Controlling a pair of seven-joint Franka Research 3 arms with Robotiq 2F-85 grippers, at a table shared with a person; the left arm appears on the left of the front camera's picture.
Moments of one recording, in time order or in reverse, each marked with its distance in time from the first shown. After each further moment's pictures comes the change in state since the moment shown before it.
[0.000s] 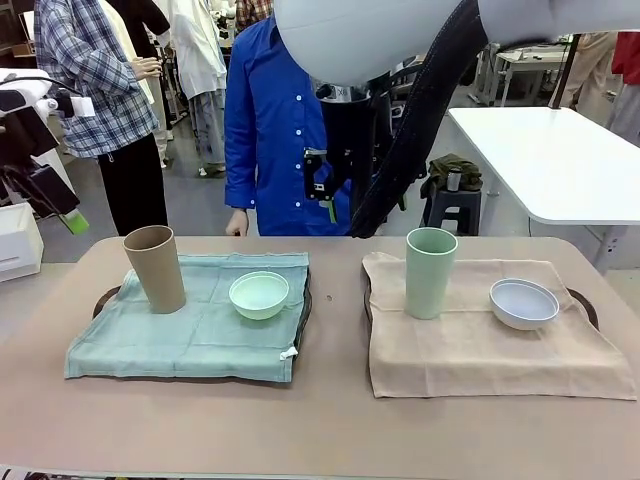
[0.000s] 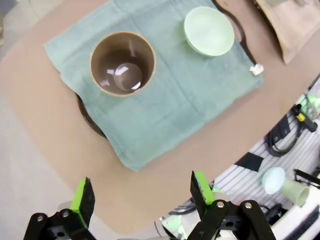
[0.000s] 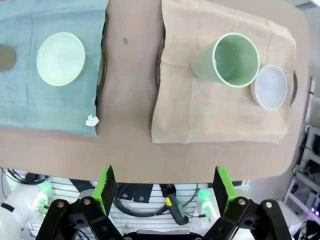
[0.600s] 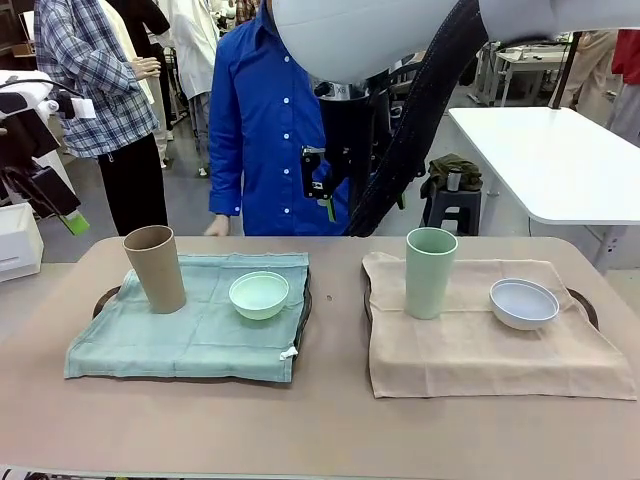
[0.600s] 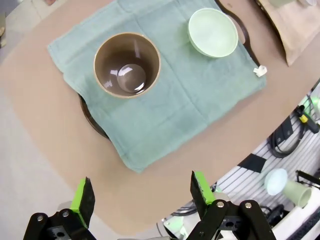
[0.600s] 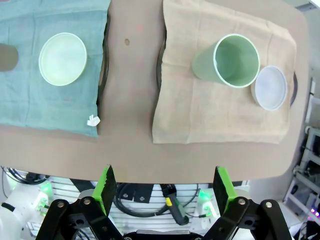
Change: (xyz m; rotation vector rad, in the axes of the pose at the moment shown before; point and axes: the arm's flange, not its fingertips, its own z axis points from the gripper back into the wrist) left arm 0.000 0.002 -0.002 0.007 0.001 -0.001; right arm 0.000 0.001 0.002 0.002 -0.003 0.002
